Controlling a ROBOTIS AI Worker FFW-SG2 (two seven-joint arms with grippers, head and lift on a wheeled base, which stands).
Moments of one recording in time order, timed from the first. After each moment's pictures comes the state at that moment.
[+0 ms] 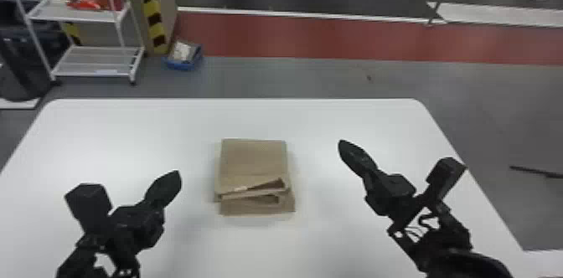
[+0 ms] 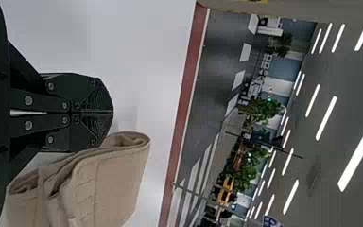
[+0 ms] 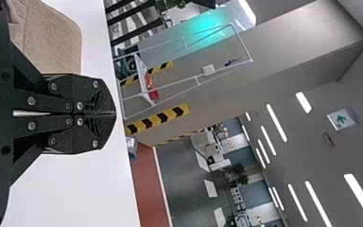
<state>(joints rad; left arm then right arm) 0.23 0.10 -0.01 -1.61 0.31 0.12 -0.25 0.13 0.00 -0.19 -1.58 -0.28 0.13 0.63</state>
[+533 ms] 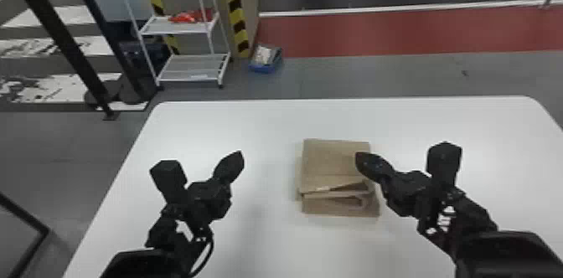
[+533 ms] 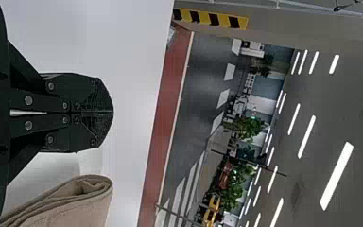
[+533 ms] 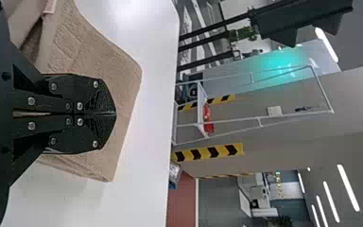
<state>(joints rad) 0.18 0.11 0.06 -1.59 0.32 0.12 -0.25 -0.05 0.00 0.07 -1.34 -0.03 0.13 0.56</state>
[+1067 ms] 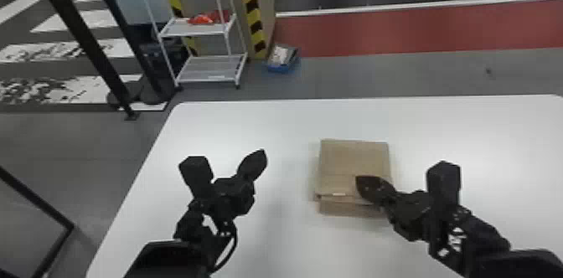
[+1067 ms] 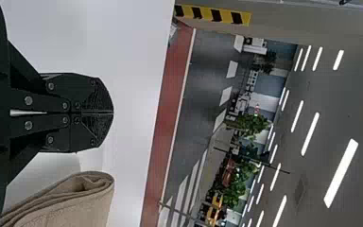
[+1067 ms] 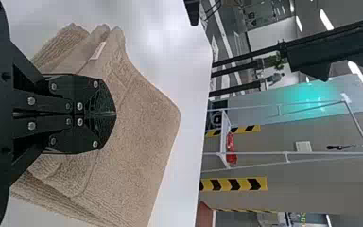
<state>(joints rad) 0.15 0.11 0.04 -1.55 0.30 0.12 -0.24 0.00 0.00 0.12 -1.35 0.04 0.12 0.62</state>
